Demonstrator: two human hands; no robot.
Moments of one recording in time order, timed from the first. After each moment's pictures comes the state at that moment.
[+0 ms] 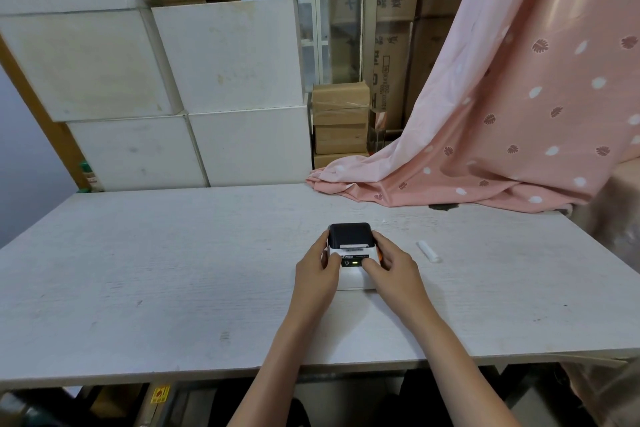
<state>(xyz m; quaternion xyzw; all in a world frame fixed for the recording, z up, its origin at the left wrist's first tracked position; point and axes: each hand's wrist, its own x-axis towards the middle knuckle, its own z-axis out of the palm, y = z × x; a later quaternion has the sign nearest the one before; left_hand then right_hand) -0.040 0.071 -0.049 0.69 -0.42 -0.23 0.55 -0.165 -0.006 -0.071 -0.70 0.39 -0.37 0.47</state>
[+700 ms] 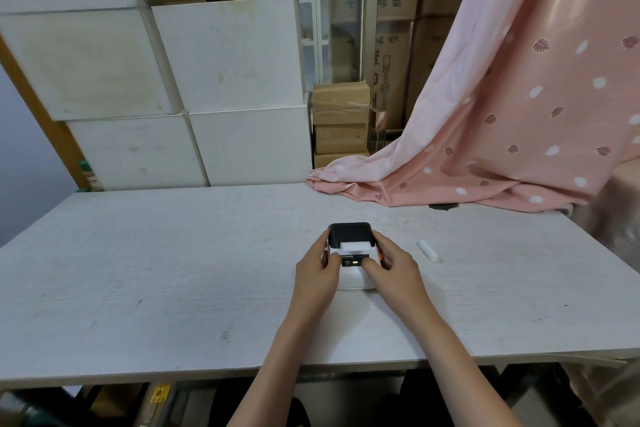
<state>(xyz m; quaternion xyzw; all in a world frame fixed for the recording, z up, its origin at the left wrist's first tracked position) -0.039 0.070 -0.051 0.68 -0.41 -0.23 0.56 -0.164 -0.005 -0.069 -0.69 0.38 -0.37 0.48</state>
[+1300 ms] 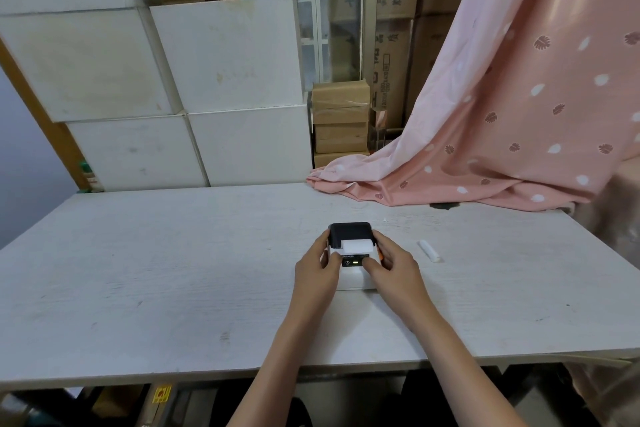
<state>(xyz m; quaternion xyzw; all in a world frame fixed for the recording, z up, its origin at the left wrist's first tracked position) -0.034 0.065 -0.059 0.67 -0.40 -0.25 0.57 -0.163 -0.010 -0.073 -0.70 0.38 -0.37 0.48</state>
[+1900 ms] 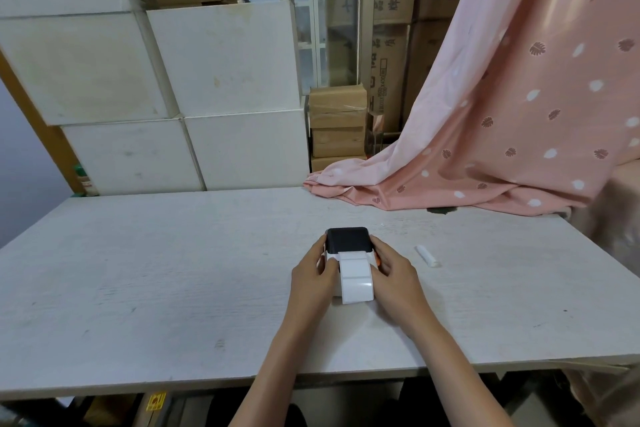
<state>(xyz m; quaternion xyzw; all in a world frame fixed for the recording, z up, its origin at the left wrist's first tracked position) -0.034 0.067 -0.057 0.67 -0.40 -0.26 0.57 -0.166 -0.006 -0.069 -0.69 0.38 -0.37 0.49</state>
